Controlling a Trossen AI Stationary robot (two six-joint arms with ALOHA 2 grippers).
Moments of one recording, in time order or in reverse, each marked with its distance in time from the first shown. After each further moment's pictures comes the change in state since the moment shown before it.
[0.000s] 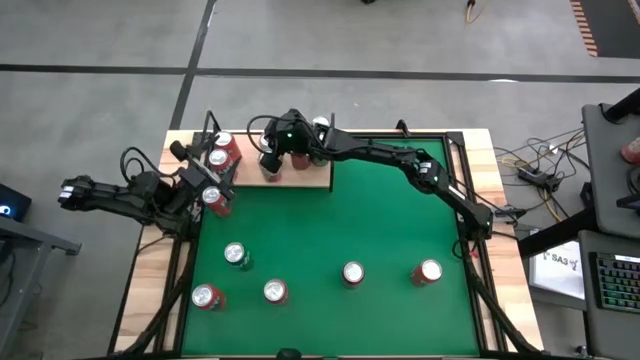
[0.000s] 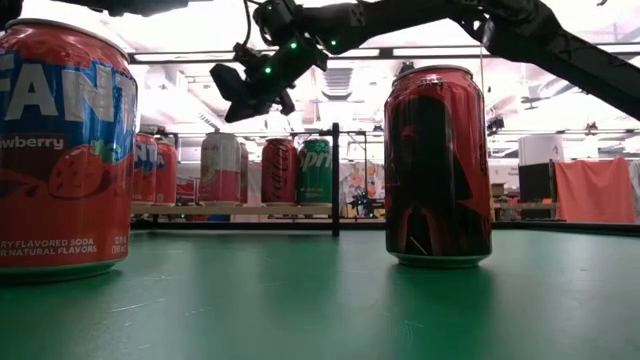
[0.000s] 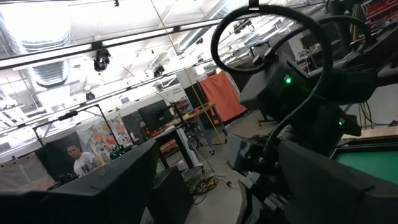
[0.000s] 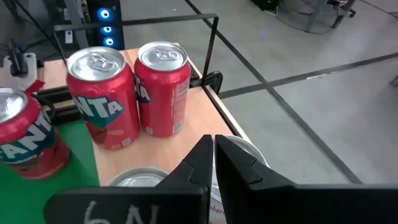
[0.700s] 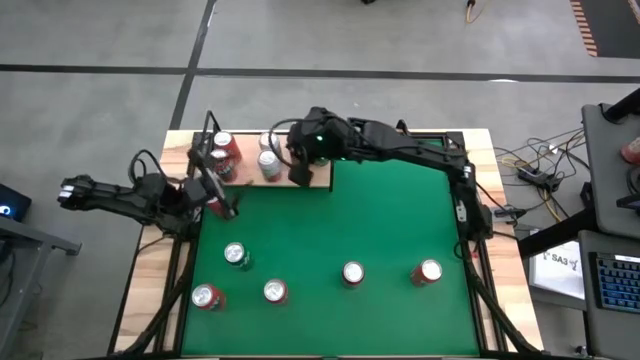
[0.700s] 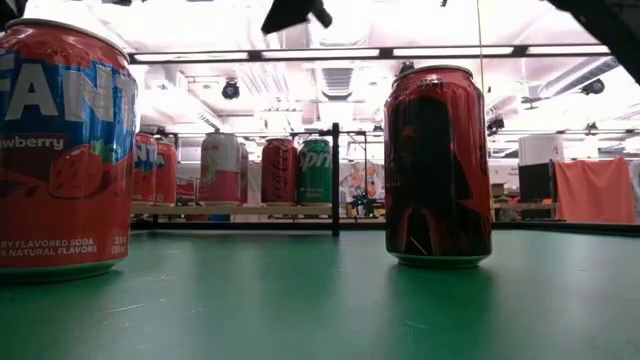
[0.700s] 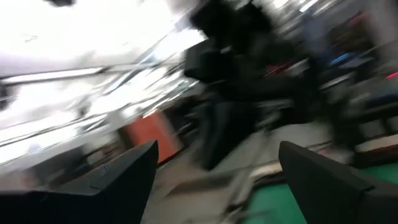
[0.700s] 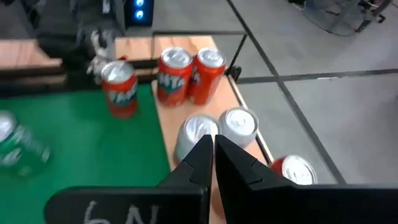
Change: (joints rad) left arm 0.000 0.022 0.001 -0.061 0.392 -0.156; right arm 0.140 -0.332 0.000 -0.465 0.030 -0.039
